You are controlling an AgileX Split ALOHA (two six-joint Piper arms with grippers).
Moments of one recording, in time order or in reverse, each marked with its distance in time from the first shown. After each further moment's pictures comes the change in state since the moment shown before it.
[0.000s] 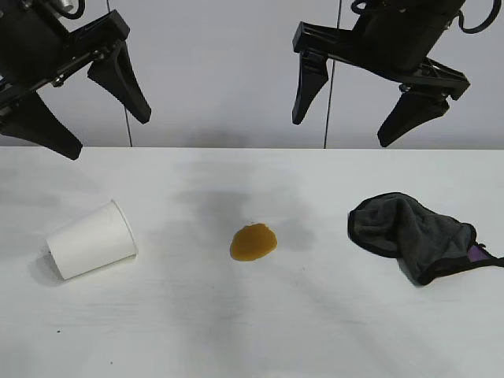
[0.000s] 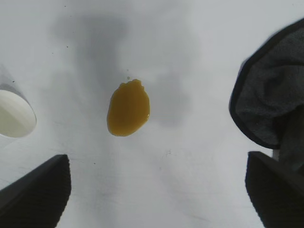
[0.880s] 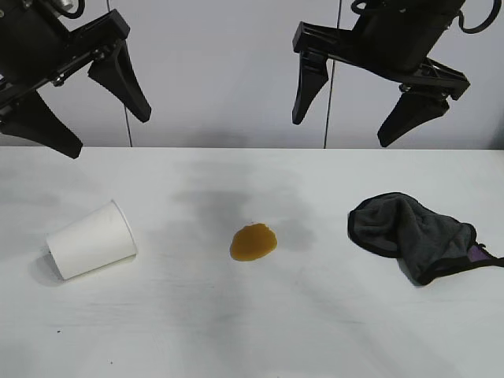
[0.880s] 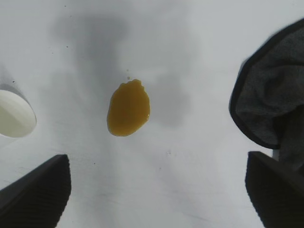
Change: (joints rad) left arm 0.000 0.000 0.000 0.000 -0.006 0.000; right arm 0.000 0.000 0.000 0.000 0.000 0.000
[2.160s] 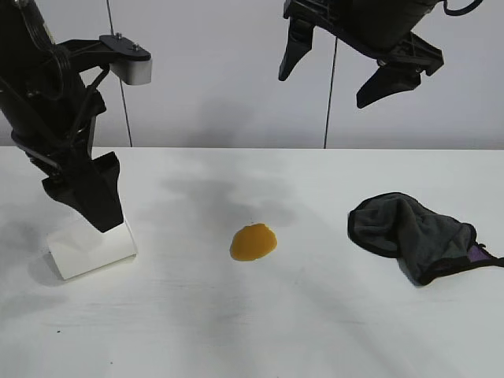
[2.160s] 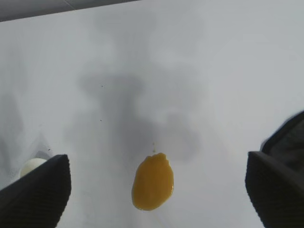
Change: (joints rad) left arm -0.214 0.021 0.066 0.472 -0.003 0.539; right arm 0.000 0.000 0.000 0.005 -0.278 0.000
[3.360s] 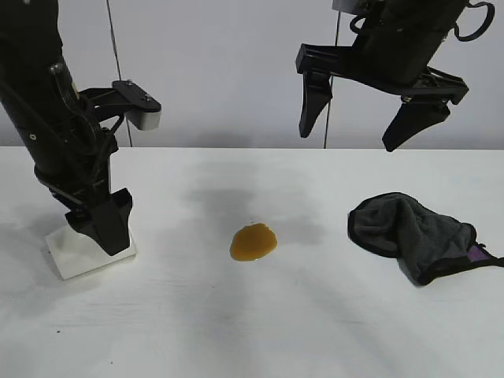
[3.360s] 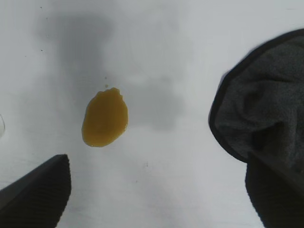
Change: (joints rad) left arm 0.023 0.165 -0.015 0.075 -0.131 -0.083; right arm 0.000 0.035 0.000 -0.083 0.249 -0.003
